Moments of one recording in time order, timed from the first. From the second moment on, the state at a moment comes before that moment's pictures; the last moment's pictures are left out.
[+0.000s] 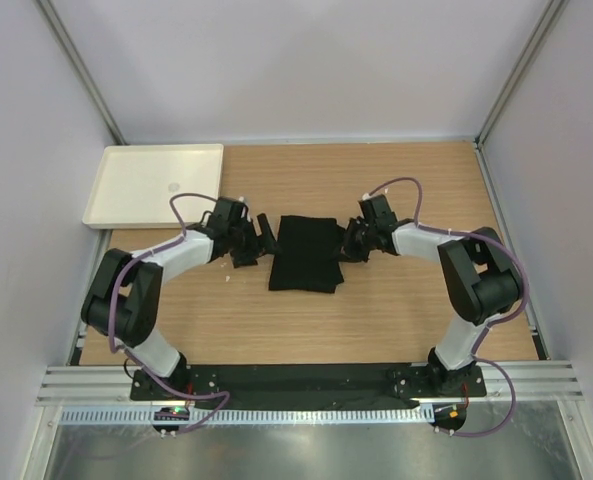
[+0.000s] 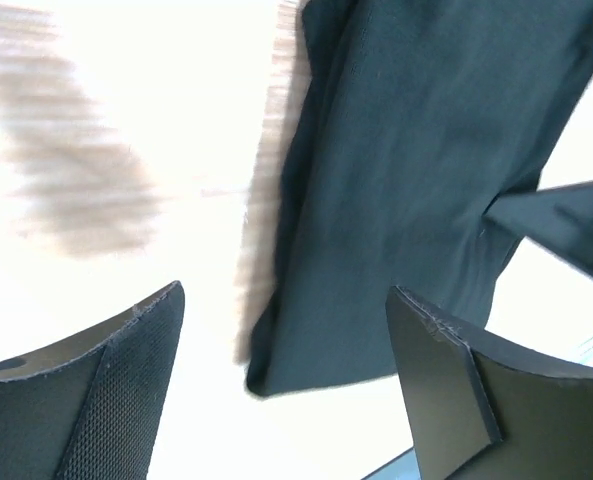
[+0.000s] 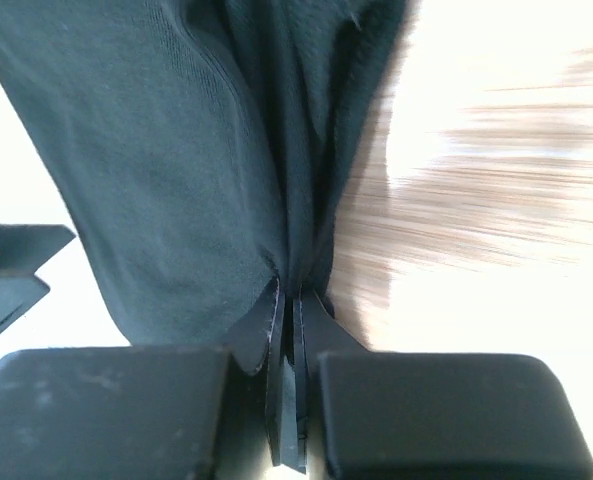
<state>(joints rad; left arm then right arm) -0.40 1.64 0.91 -0.20 0.27 -0.71 0.40 1.76 0.93 -0.12 -0.34 0.77</state>
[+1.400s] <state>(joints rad) -0.40 1.24 0.78 -0.33 0.23 -0.68 -0.40 1.22 0.75 -0.36 -0.08 0.66</state>
